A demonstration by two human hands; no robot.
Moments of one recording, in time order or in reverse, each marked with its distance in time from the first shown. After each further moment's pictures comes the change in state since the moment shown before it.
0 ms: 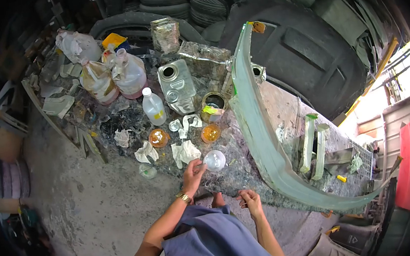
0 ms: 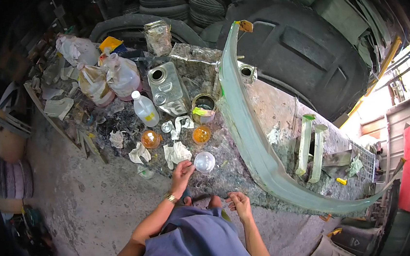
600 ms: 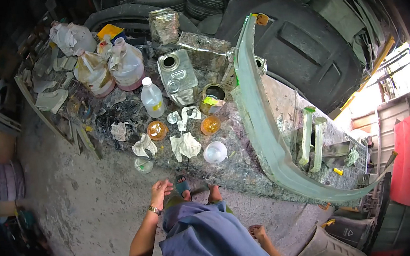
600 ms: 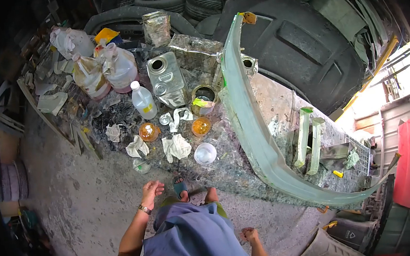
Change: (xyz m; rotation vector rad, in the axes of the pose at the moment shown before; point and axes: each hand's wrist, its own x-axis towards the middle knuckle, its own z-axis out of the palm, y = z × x) left_hand -0.063 -0.036 -0.140 -0.206 0.108 -0.430; right_hand -0.087 0.212 -0.097 -0.164 0.290 0.537
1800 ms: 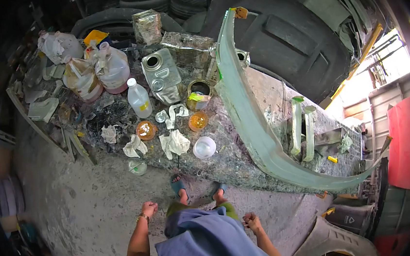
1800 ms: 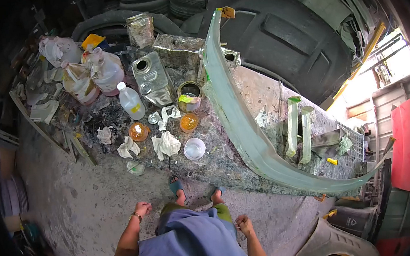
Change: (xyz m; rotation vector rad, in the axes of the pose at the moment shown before) left_hand 0.020 -0.135 -0.116 0.446 0.039 -0.276; right_hand -0.012 -0.016 0.013 0.022 -0.069 -0.169
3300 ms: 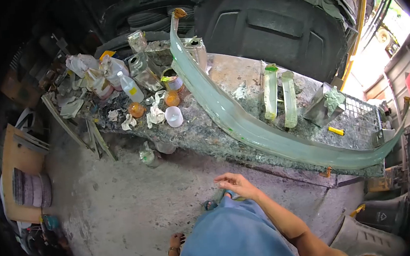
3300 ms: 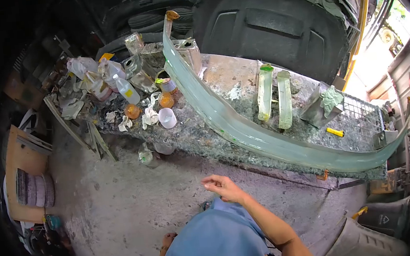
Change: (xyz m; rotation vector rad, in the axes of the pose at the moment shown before) left_hand -0.284 -0.241 0.235 -0.107 0.258 0.007; right_hand -0.091 -0.087 -0.133 -0.148 -0.834 -0.717
